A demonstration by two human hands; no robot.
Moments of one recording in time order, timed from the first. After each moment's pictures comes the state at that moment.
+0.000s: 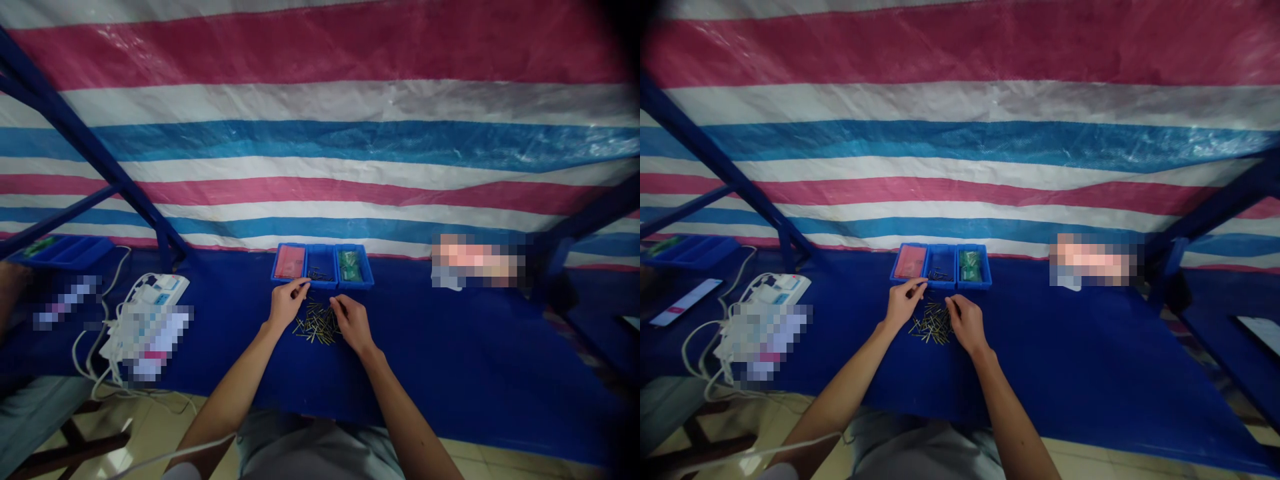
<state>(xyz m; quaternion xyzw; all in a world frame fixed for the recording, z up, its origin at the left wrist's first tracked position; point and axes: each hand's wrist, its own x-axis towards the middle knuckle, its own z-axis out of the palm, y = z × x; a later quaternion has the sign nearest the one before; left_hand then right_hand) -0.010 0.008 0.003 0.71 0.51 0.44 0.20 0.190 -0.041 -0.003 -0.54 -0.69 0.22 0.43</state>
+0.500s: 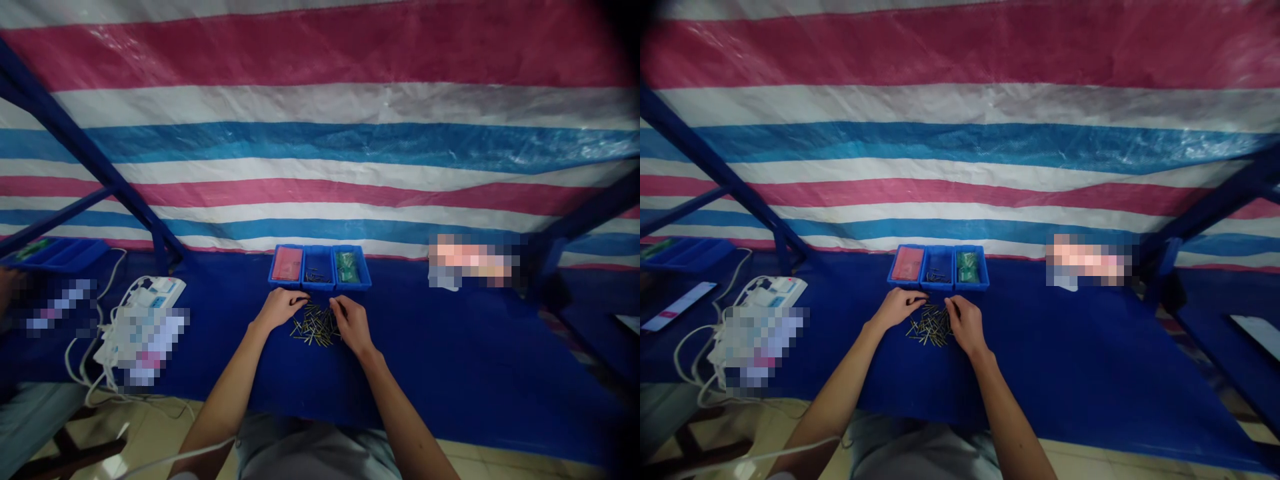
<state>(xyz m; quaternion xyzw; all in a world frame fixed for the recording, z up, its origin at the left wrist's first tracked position) -0.033 0.016 0.011 0.82 0.49 0.19 0.23 0.193 -0.041 0.000 -0.55 -0.68 0.22 0.43</state>
